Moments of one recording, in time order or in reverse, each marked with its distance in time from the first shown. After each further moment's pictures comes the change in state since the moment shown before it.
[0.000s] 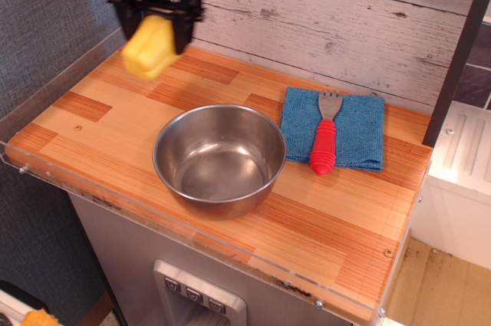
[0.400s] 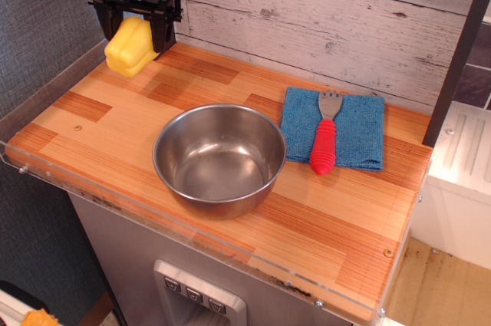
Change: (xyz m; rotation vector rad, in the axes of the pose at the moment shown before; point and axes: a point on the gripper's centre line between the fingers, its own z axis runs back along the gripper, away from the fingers) arm 0.019 0.009 -0.013 0.024 0.006 0.017
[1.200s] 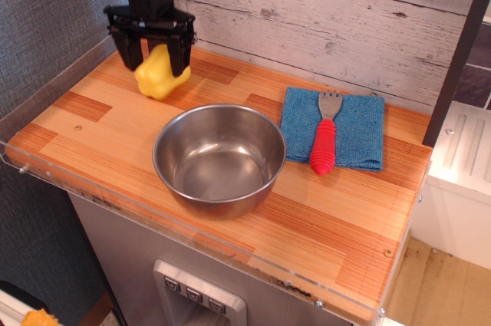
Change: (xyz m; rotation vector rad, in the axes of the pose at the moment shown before) arm -0.014 -0.022 -0.026 -0.140 0.084 -0.058
